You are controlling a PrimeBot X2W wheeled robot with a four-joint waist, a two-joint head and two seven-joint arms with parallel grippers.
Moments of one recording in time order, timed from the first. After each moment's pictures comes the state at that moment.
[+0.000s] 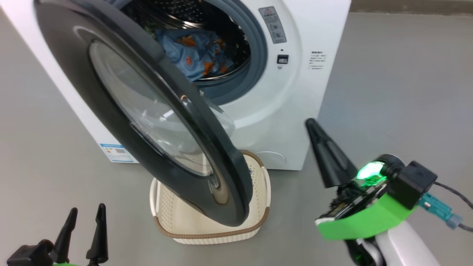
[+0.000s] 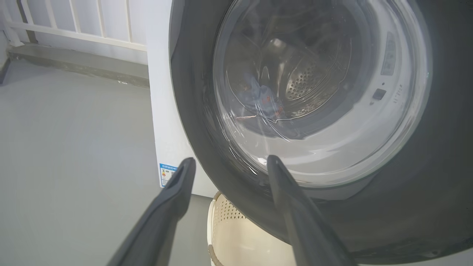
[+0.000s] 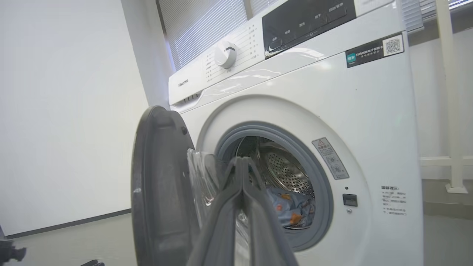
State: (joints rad) left arm 0.02 0.20 -0.06 0.16 -0.50 -0.13 -0.25; right arm -0.25 -0.14 0.33 -0.09 0.49 0.13 -0.26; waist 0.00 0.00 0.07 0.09
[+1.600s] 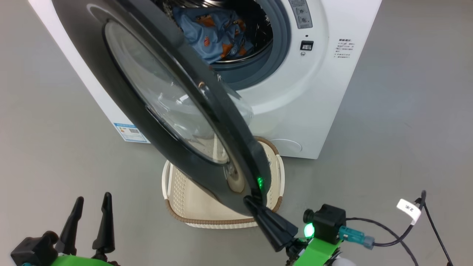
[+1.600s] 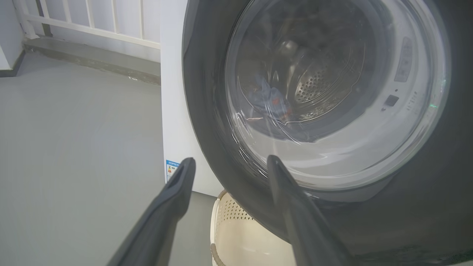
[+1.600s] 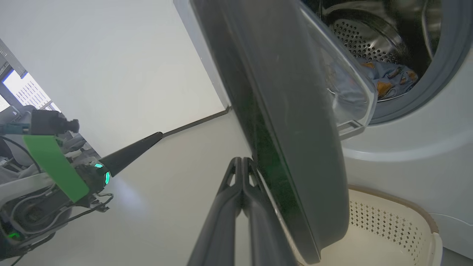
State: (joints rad) left arm -0.01 0.17 -0.06 0.12 -0.50 -0.13 -0.25; right arm -0.23 -0.13 0.64 0.20 0.55 0.13 -0.26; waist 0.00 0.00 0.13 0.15
